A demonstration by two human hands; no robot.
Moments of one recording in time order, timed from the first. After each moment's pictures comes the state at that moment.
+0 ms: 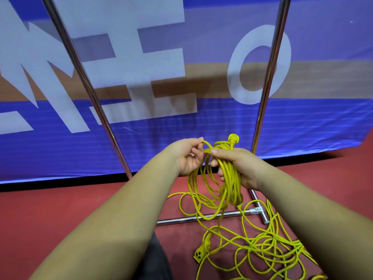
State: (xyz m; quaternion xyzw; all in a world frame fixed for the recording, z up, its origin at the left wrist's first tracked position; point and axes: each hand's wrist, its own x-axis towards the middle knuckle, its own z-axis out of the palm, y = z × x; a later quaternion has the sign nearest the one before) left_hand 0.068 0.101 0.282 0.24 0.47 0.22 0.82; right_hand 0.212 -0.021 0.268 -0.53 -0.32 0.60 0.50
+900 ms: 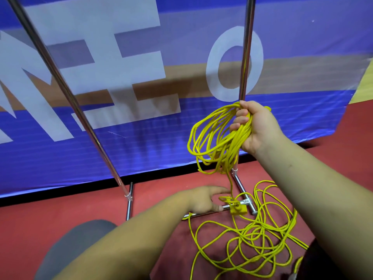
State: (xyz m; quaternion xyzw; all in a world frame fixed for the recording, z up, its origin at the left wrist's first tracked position) left_hand 0.085 0.016 0.174 0.88 0.26 -0.16 0.36; right_hand 0.267 -0.030 0.334 -0.31 -0.06 0.55 0.77
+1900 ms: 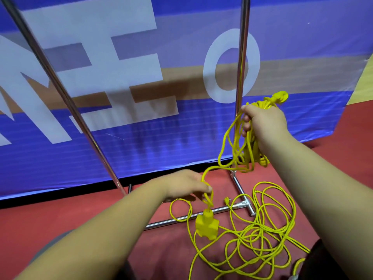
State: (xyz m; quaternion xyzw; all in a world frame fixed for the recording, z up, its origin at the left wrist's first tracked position) left_hand 0.061 0.035 0.234 0.75 0.34 -0.07 0.56; right_hand 0.296 -0.039 0.325 -0.60 -0.21 0.28 0.72
